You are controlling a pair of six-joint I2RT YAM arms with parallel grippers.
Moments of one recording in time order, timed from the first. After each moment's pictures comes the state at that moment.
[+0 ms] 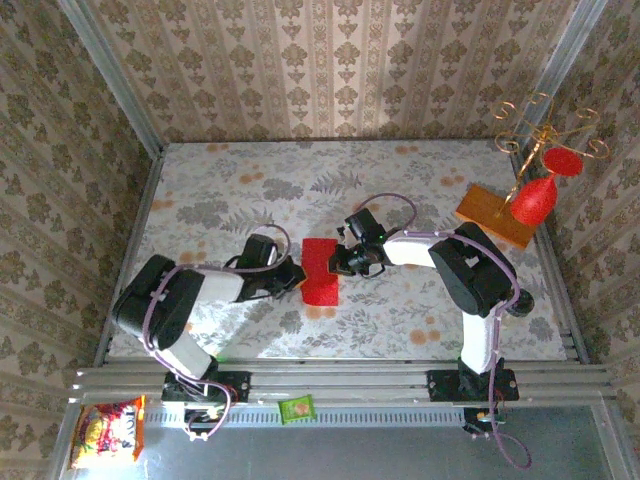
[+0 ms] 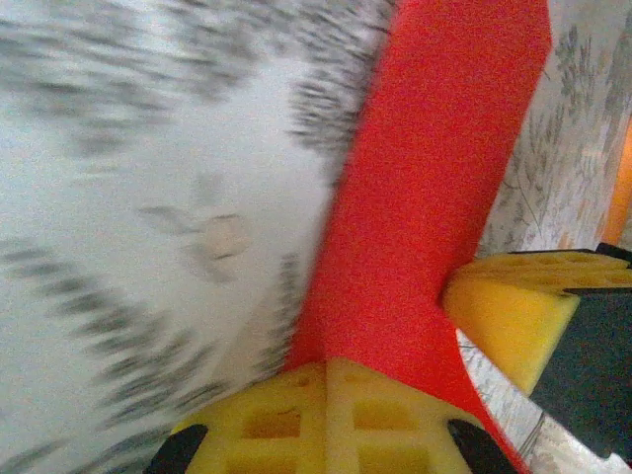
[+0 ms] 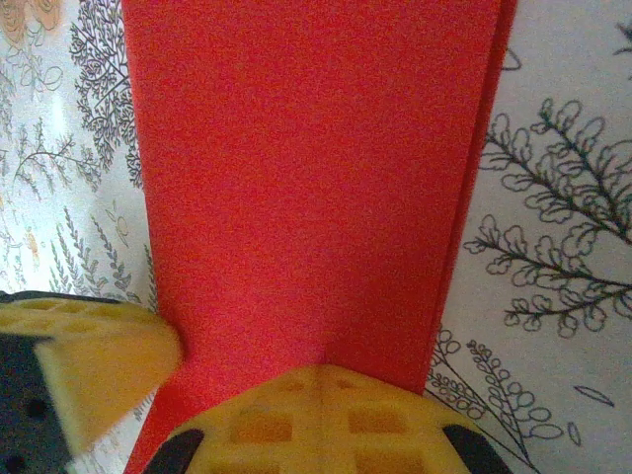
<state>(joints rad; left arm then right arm) -0.50 1.59 0.49 0.25 0.49 -1.04 0.57 1.95 1.05 -0.17 -0.44 0.67</state>
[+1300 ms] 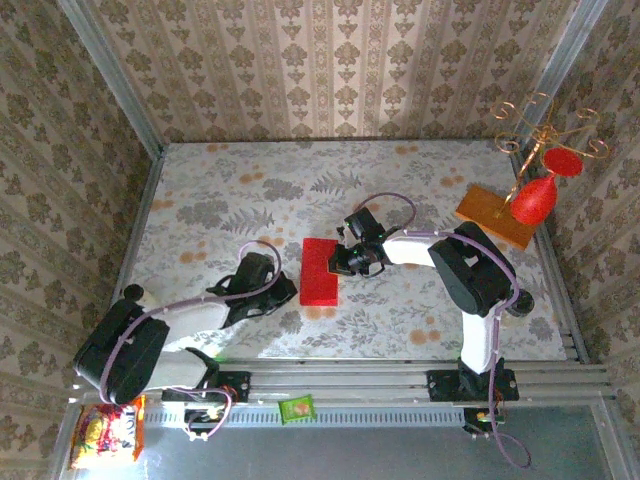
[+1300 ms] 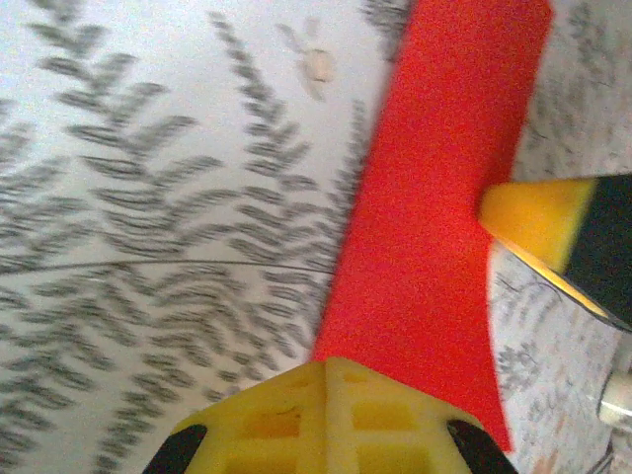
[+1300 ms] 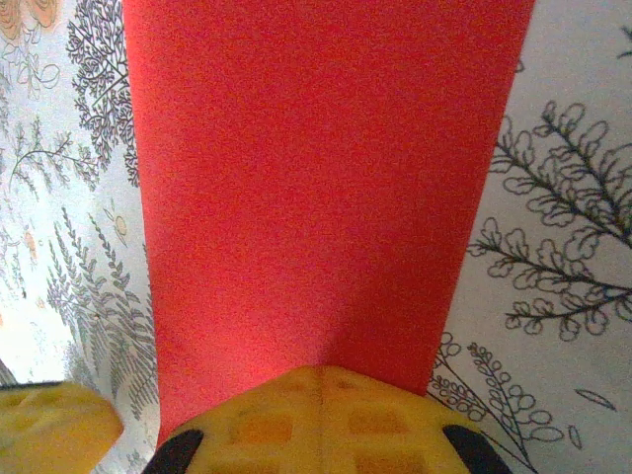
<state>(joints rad) -0.65 1.28 0.37 0.11 0.25 -1.08 0.57 1.96 1.06 -0.18 -0.44 0.67</state>
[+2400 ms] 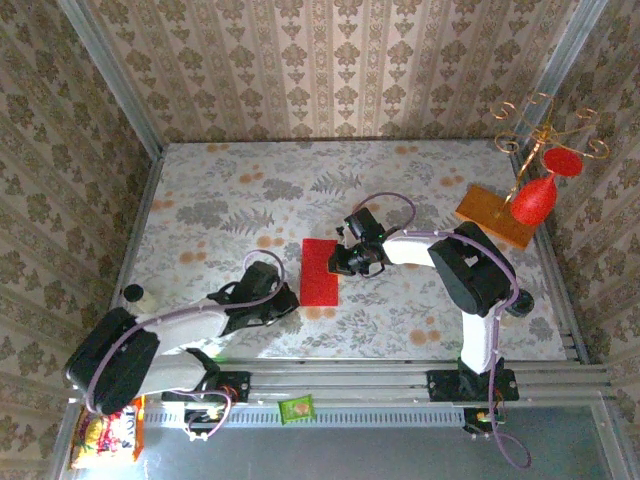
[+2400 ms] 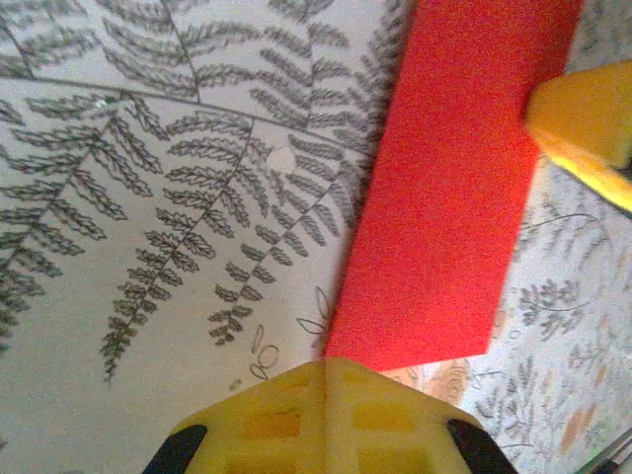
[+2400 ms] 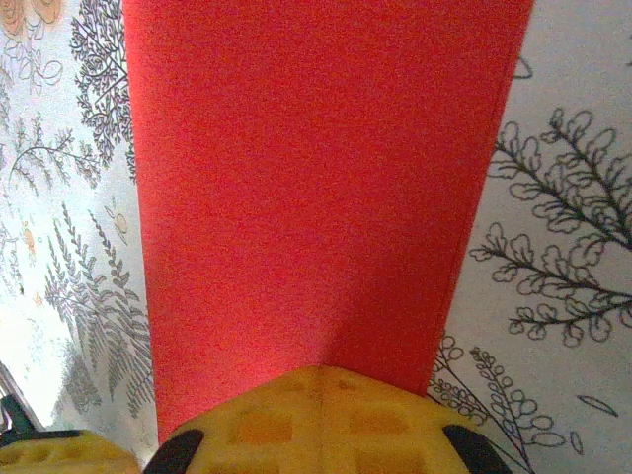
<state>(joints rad) -0.73 1.20 0.35 -0.01 0.22 -1.10 0.57 1.96 1.06 -0.18 -0.45 0.65</state>
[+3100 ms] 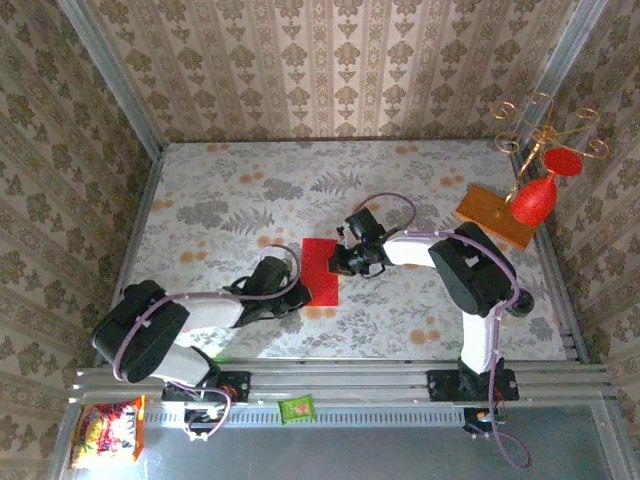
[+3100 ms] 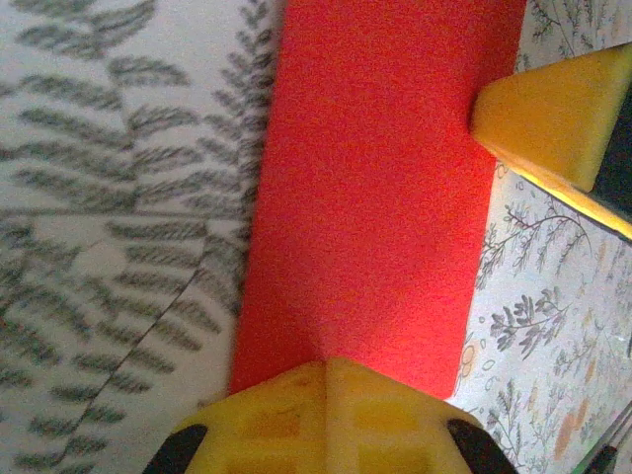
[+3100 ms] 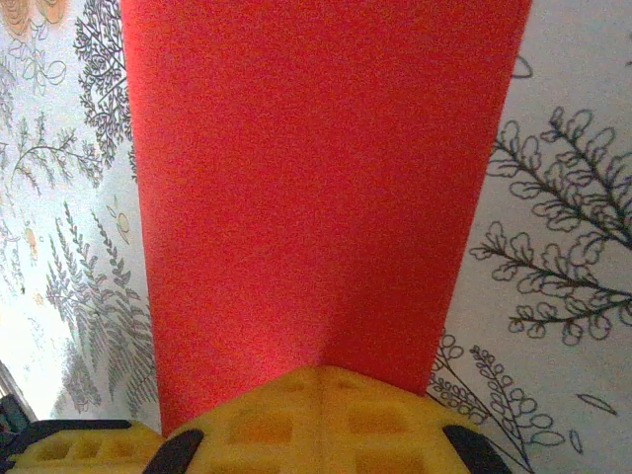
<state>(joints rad) -0.75 1.41 0.38 0.22 0.27 -1.06 0.57 1.95 1.05 -0.16 -0.44 0.65</state>
